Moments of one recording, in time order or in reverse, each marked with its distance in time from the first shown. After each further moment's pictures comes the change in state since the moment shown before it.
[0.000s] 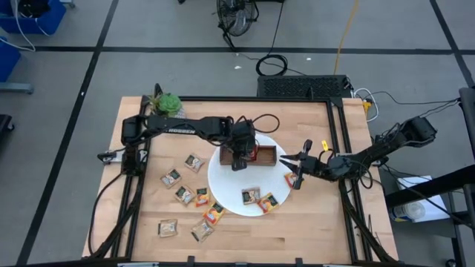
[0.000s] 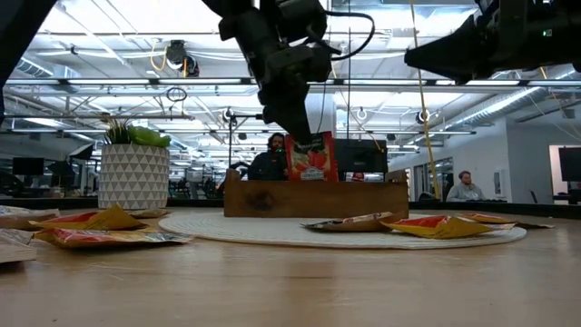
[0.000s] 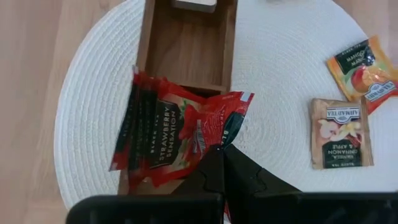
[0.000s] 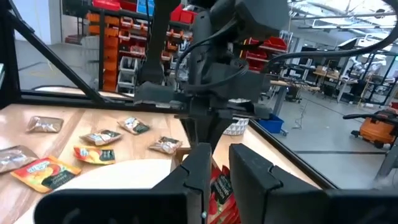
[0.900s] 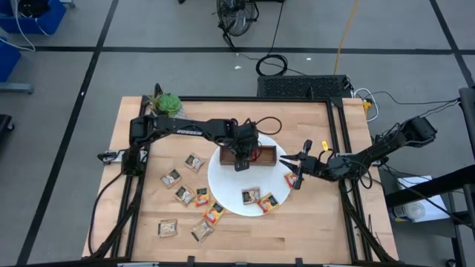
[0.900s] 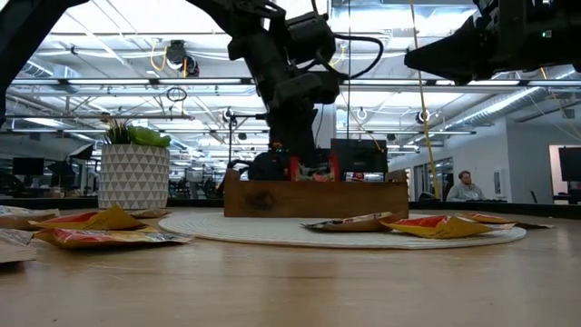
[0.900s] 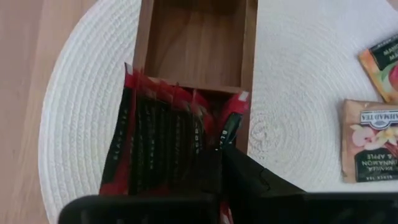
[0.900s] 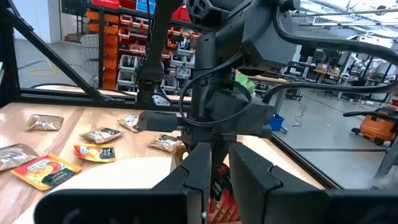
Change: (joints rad) left arm 0.014 0.079 0.000 0.057 -0.001 0.024; right arm -0.001 0.000 0.000 -0.009 0.000 0.011
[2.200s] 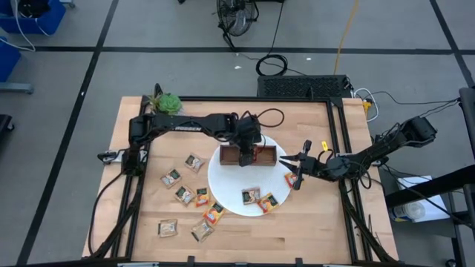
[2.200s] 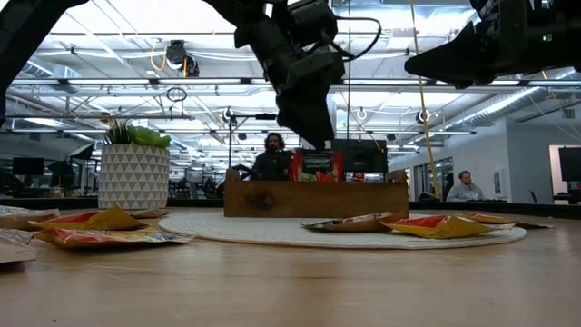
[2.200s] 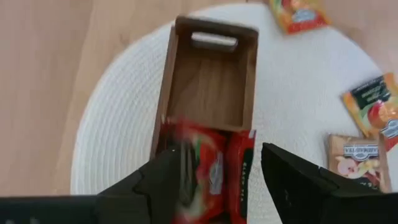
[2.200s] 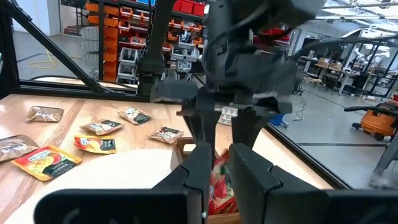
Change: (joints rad) left arm 0.019 -0.006 0.090 -0.018 -0.003 -0.016; right arm 0.000 0.000 0.000 -0.040 0.000 0.023
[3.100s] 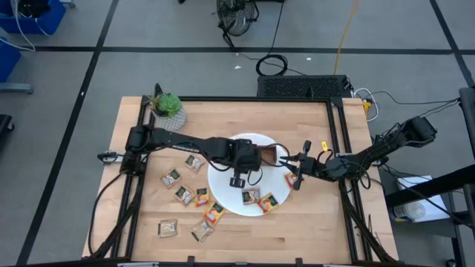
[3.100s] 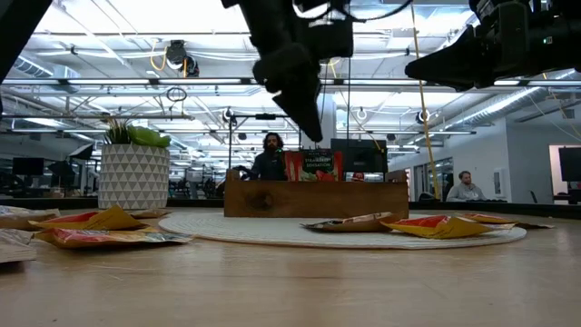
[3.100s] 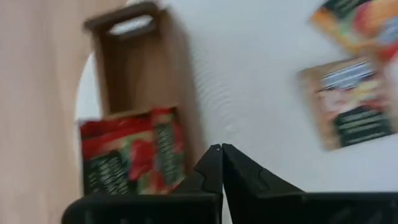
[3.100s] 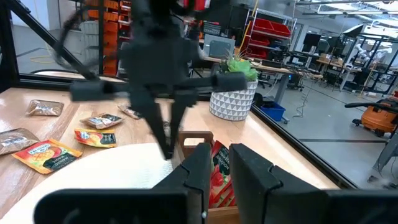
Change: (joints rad) left arm -0.216 0.004 0.016 -0.113 -0.281 0.203; right arm 0.000 0.000 0.000 -0.026 0.000 0.011
